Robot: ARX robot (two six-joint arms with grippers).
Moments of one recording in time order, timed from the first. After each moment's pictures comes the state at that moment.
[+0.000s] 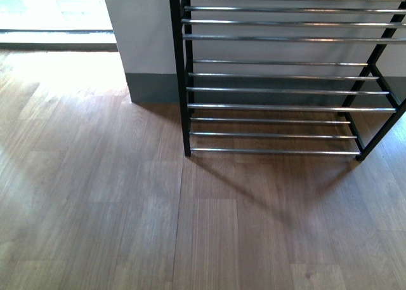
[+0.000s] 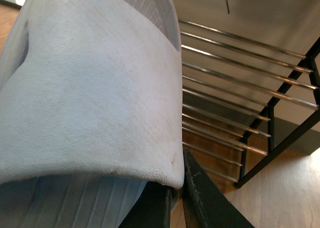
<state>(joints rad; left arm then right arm) -0.09 1.26 0.40 0.42 -0.63 0.26 0.05 0.91 0.21 0.48 -0.22 -0.22</state>
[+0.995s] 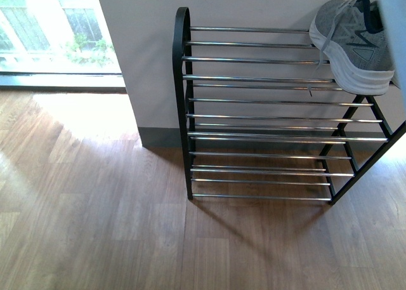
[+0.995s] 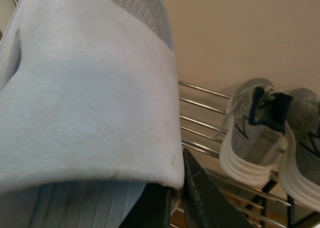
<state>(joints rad) -0.09 1.26 0.40 0.42 -0.63 0.26 0.19 1.14 0.32 0.67 -0.19 -0.12</state>
